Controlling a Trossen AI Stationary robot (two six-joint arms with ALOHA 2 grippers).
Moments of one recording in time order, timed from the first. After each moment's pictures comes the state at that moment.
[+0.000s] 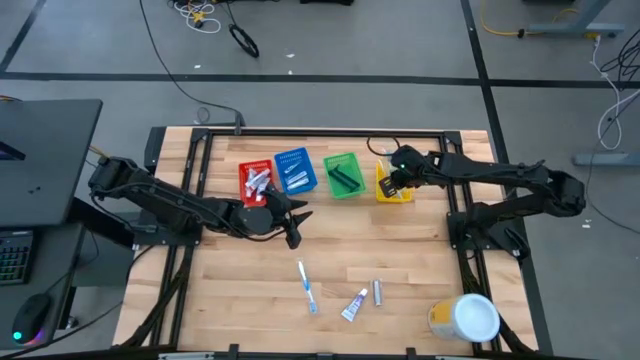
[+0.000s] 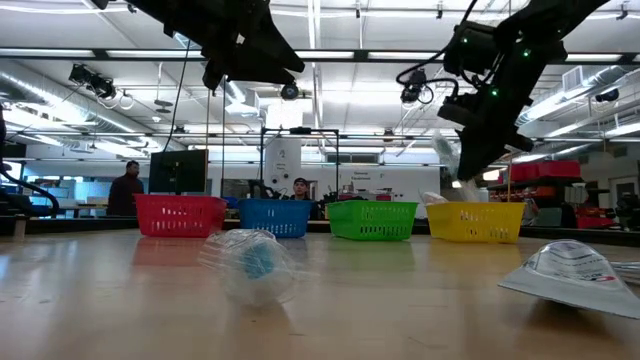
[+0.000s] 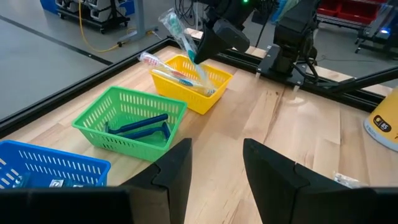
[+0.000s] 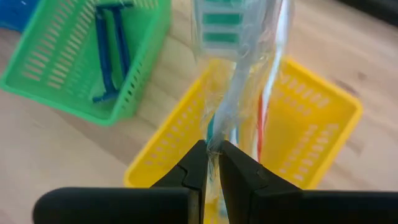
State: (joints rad) left arm -0.25 1.36 0.79 0.17 -0.66 -0.41; right arm -0.40 1.20 0.74 -0.60 0.21 0.55
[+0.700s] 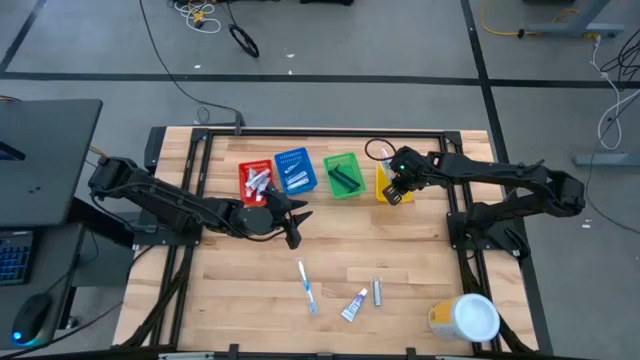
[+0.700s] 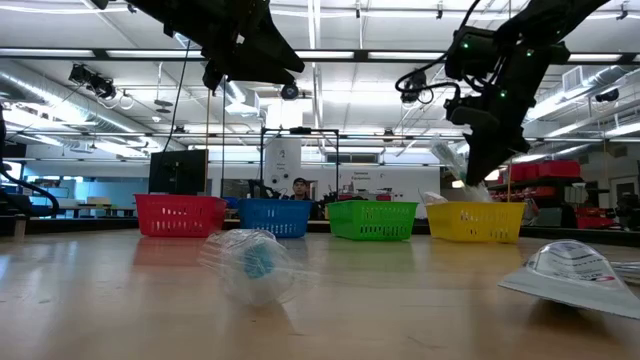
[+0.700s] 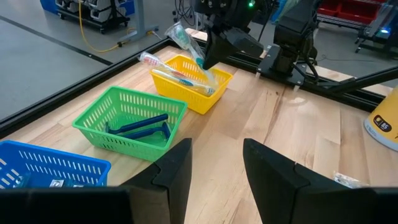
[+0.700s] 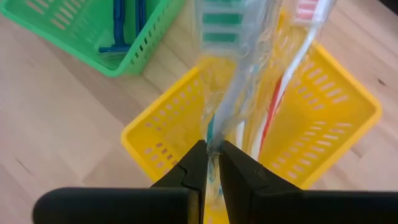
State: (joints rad) left arm -0.25 1.36 0.79 0.17 -0.66 -0.40; right arm -0.41 1.20 0.74 -0.66 0.13 0.36
